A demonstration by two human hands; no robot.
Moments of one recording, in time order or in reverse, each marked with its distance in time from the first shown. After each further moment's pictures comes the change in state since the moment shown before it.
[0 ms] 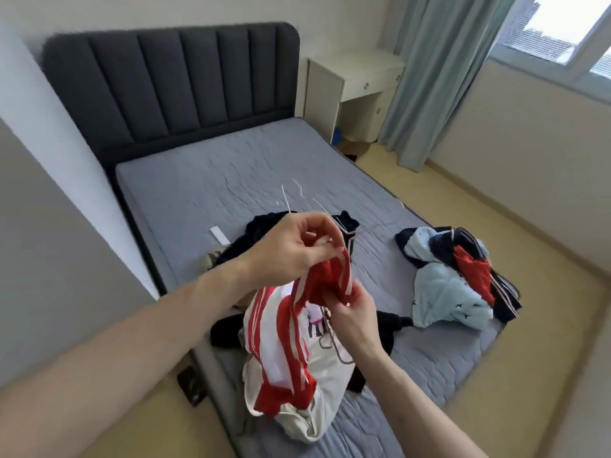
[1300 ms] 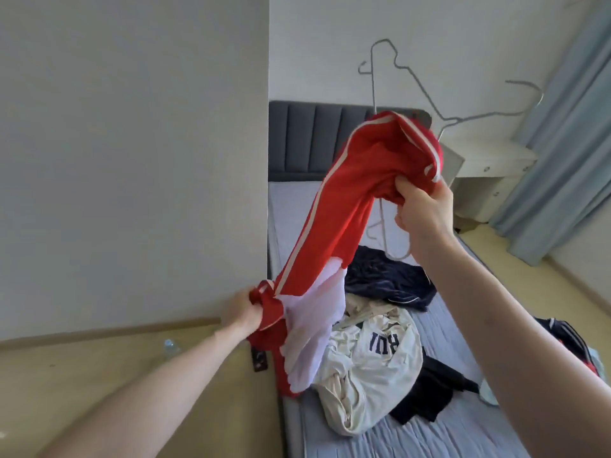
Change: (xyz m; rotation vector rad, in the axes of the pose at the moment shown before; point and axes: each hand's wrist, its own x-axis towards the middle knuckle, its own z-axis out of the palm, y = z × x) left_hand -0.363 -0.036 0.039 0.500 0.958 -0.795; right_hand -0.178 -0.215 -0.041 0.415 -0.214 -0.378
